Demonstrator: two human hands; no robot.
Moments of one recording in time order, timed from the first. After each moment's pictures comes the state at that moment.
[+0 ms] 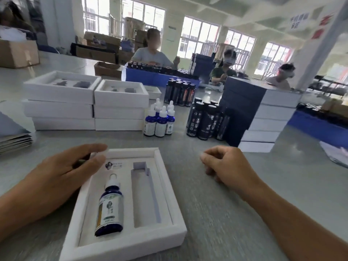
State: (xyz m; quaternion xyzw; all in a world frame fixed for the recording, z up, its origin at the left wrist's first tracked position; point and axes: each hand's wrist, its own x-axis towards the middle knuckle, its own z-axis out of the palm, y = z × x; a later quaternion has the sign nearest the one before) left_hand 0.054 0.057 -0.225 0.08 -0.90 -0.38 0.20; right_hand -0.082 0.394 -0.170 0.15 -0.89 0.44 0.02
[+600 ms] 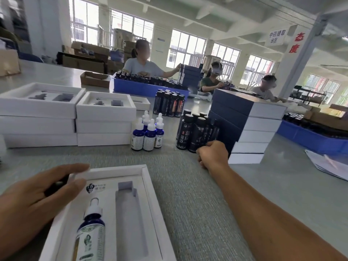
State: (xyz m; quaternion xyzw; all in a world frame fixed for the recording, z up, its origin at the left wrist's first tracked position) left_hand -0.043 -0.128 -0.422 0.07 -0.88 -0.45 0.13; right_hand -0.195 0.366 -0.181 -0.06 -0.87 0.49 0.10
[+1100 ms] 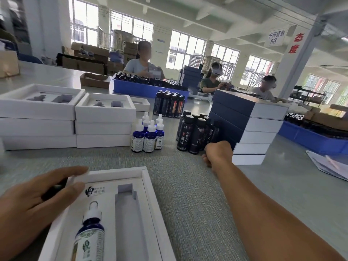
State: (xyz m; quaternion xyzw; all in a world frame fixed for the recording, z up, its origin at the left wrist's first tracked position) left_hand -0.019 -0.070 -0.372 0.07 -0.88 -0.43 0.18; right_hand -0.212 0.369 -0.171 -0.14 -0.82 0.54 0.10
